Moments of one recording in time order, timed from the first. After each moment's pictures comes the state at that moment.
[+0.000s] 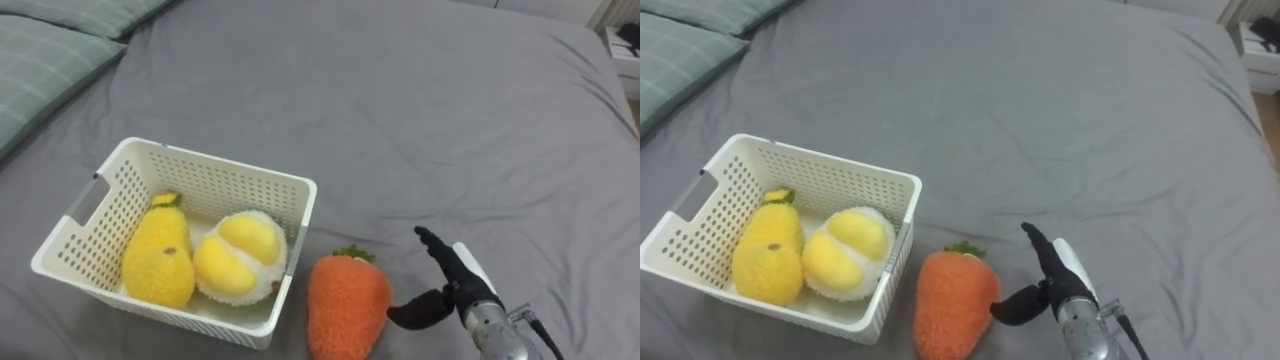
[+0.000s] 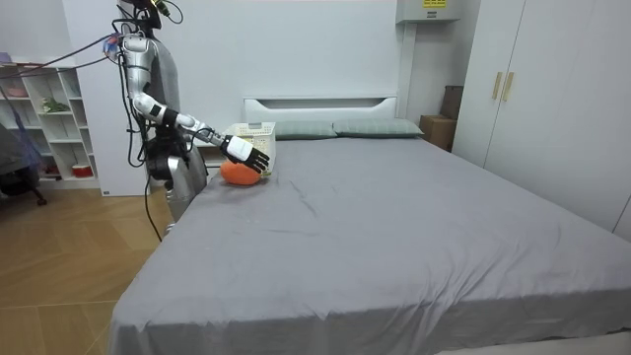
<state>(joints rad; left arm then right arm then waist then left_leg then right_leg) 0.17 0.17 0.10 1.08 -0.28 0.06 0.14 0.10 -0.25 0.21 0.30 -0.35 0.13 0.04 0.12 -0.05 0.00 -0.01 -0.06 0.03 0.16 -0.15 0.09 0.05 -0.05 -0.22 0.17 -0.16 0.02</state>
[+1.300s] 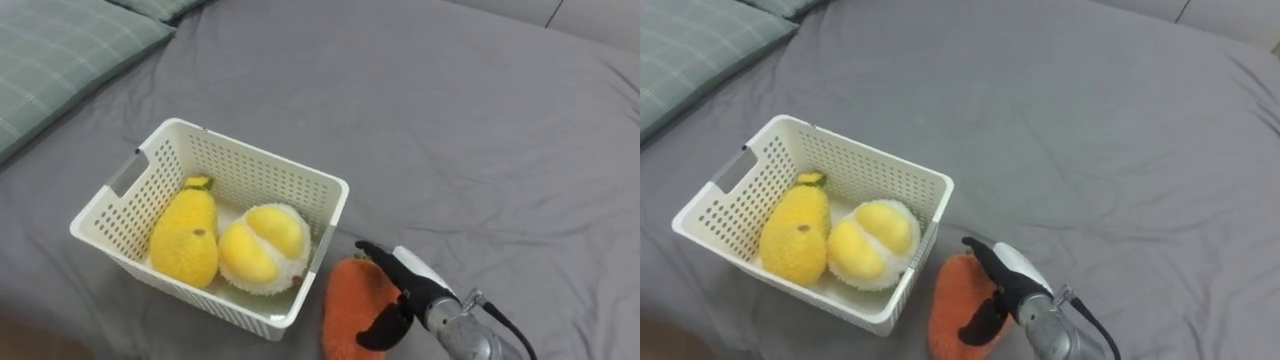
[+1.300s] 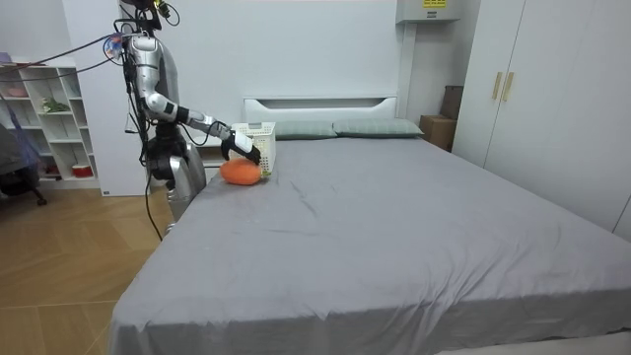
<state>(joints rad) 0.20 0.16 0.12 1.04 -0.21 0.07 0.10 0.02 -0.27 0.32 0.34 -0.56 0.17 0.18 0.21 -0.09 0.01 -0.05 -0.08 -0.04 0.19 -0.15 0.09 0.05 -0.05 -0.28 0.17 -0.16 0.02</state>
